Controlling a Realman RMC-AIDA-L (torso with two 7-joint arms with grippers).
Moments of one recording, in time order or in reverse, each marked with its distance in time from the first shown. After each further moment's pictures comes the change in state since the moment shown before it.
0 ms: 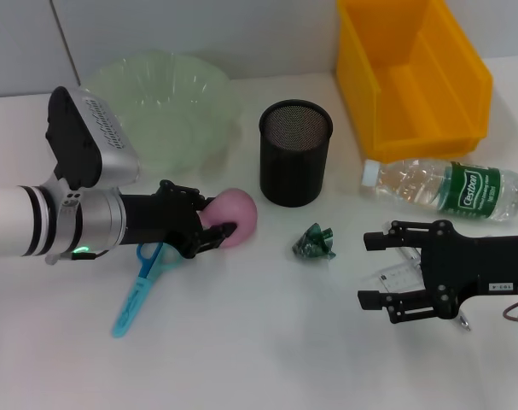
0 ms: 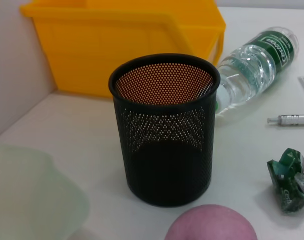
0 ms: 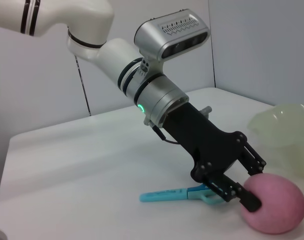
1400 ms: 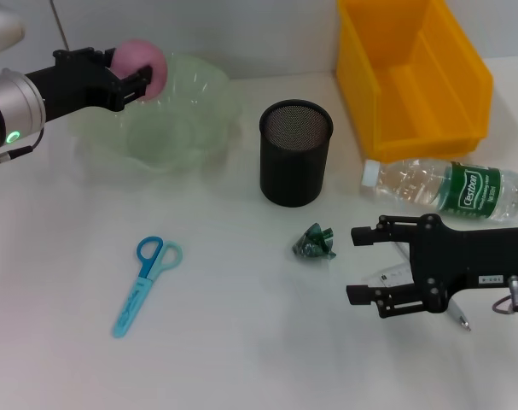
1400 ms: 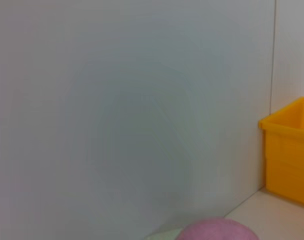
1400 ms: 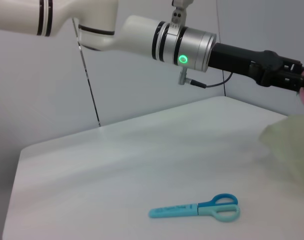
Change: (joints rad) left arm -0.016 0.010 -0.324 0.091 -0.078 -0.174 -0.043; right arm 0.028 0.004 -0.006 0.008 0.012 -0.015 0.028
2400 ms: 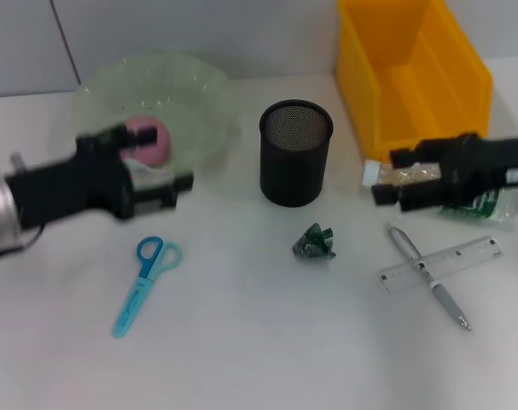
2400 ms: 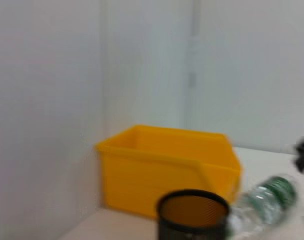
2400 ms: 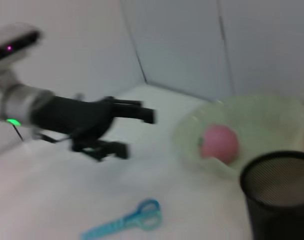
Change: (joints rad) left arm 0.243 -0.007 0.010 0.136 -0.073 0.531 0.144; right arm 0.052 -0.012 -0.029 -0.413 -0.069 0.025 0.639
